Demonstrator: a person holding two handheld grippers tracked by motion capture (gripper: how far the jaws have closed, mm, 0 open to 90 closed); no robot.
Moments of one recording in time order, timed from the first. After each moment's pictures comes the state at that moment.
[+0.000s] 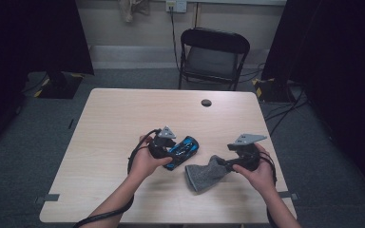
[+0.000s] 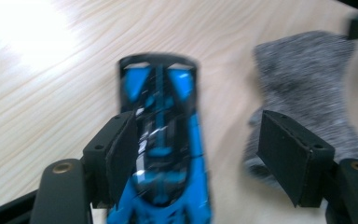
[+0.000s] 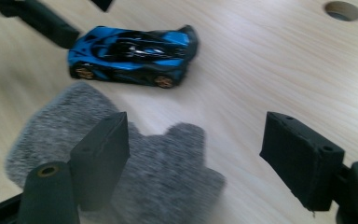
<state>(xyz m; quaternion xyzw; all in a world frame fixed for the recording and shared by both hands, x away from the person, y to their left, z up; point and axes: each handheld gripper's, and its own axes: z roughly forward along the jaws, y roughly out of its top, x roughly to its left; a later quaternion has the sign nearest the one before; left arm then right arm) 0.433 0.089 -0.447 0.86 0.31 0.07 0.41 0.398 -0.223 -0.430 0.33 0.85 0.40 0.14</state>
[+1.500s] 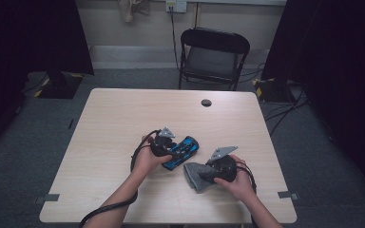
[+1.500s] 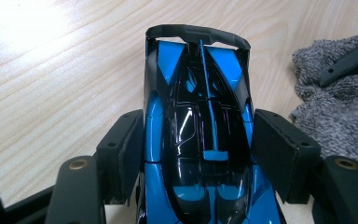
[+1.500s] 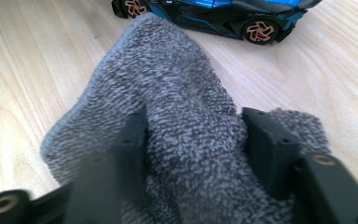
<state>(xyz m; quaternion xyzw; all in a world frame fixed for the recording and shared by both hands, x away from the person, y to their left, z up) 0.457 0.086 -0.484 0.85 0.32 0.05 0.42 0.390 -0.174 -0.480 0.28 0.89 0.34 0.07</state>
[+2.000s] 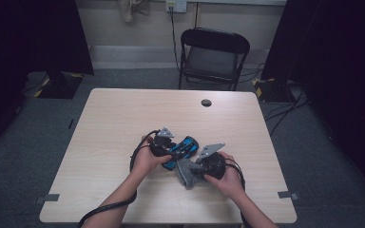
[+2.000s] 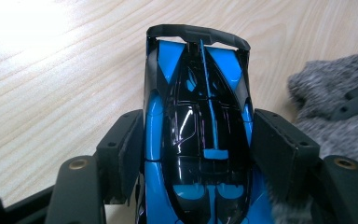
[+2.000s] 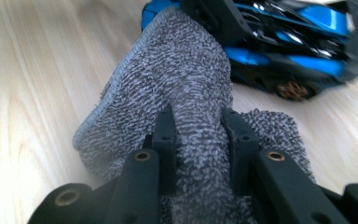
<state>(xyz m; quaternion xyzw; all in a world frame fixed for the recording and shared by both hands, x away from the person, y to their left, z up) 0.456 0.087 -0.485 0.85 0.32 0.05 0.42 0.395 -0.136 -0.468 0.24 0.91 0.34 0.08</state>
